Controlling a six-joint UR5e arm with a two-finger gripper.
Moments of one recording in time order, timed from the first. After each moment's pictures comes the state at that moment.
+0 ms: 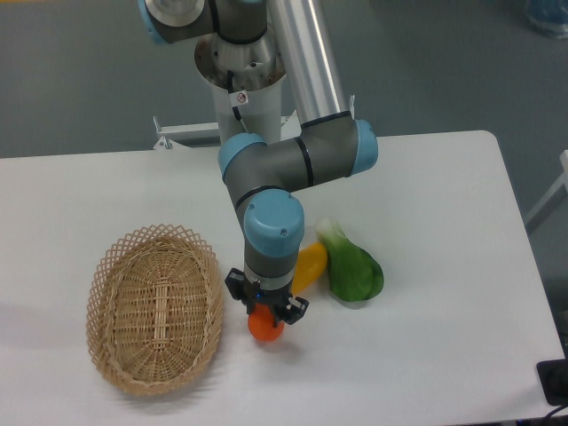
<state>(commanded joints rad) 2.29 -2.08 -1.63 -0.92 1.47 0.76</state>
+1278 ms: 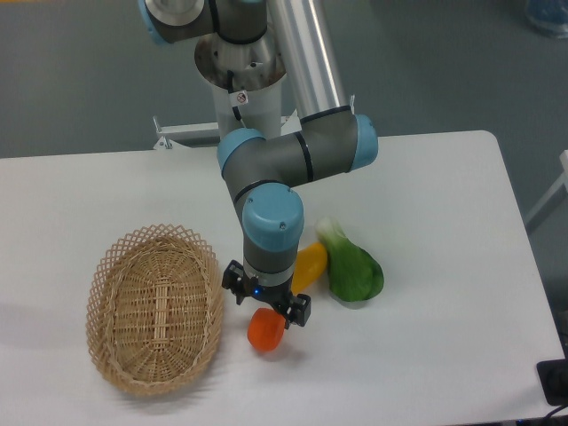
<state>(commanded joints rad) 2.29 -2.06 -1.63 -0.92 1.47 0.80</state>
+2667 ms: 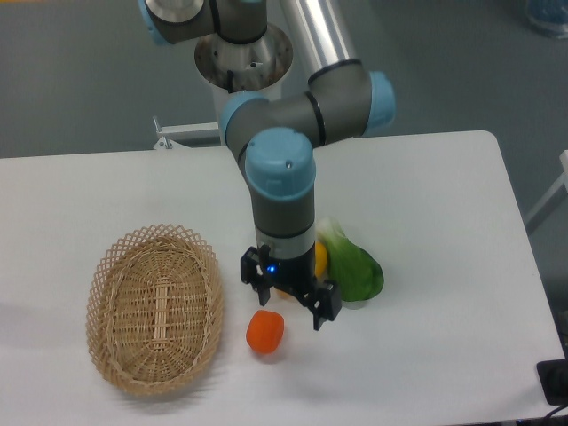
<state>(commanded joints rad) 2.36 -1.89 -1.47 -1.07 1.53 1.01</state>
